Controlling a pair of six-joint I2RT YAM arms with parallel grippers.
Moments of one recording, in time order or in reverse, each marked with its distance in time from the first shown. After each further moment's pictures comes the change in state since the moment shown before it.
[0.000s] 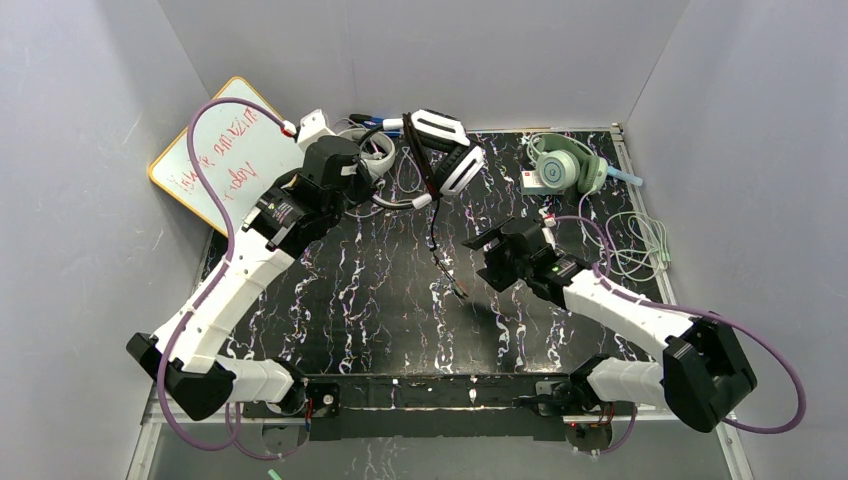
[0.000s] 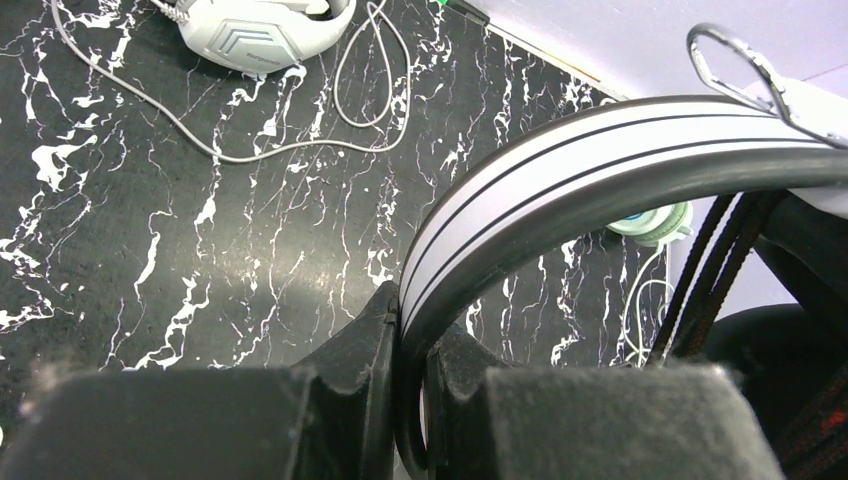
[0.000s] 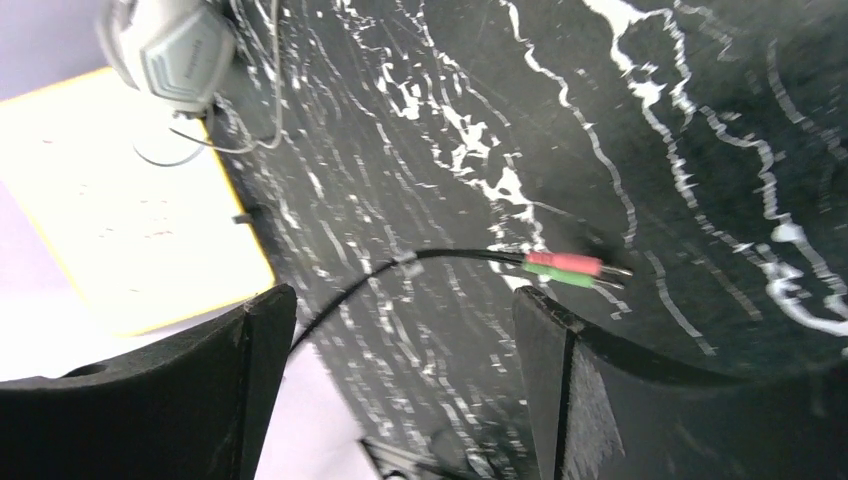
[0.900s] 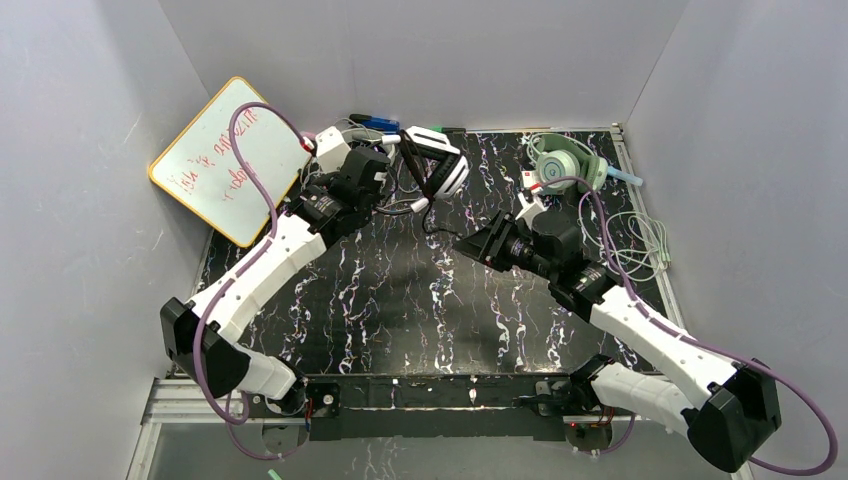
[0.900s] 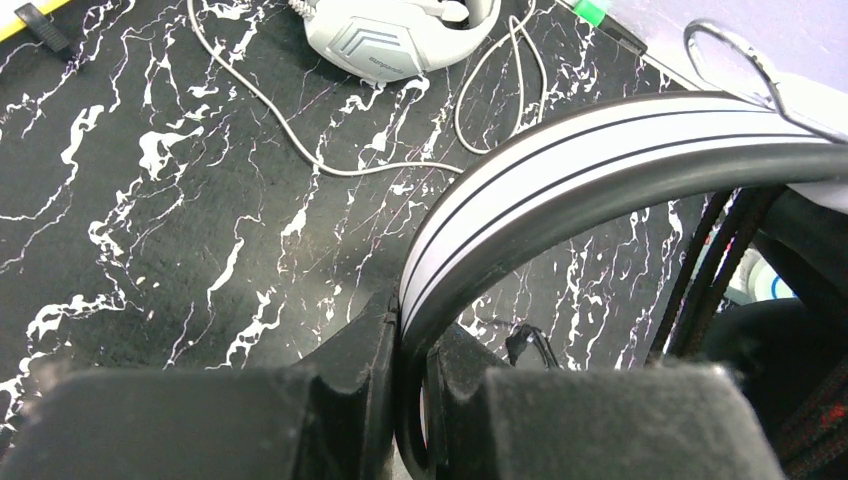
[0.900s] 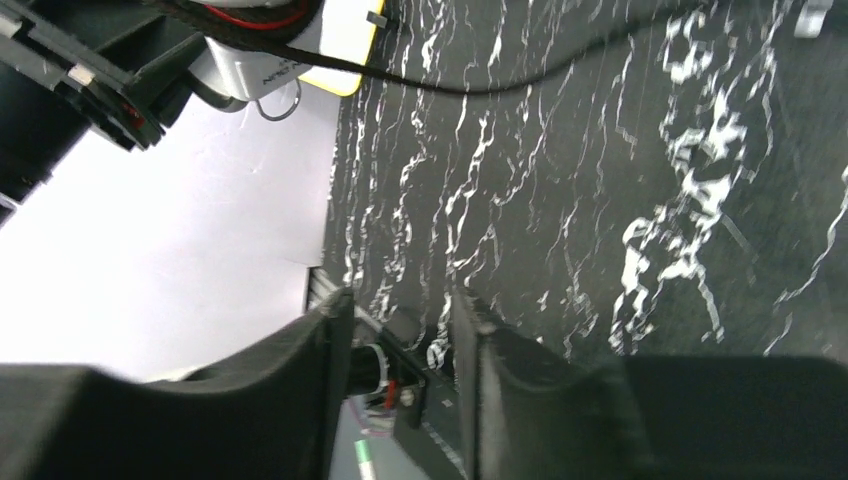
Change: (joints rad) left arm 0.001 0.129 -0.123 0.053 -0.214 -0.075; right arm -0.004 -0.211 0.031 0.141 -0.337 -0.417
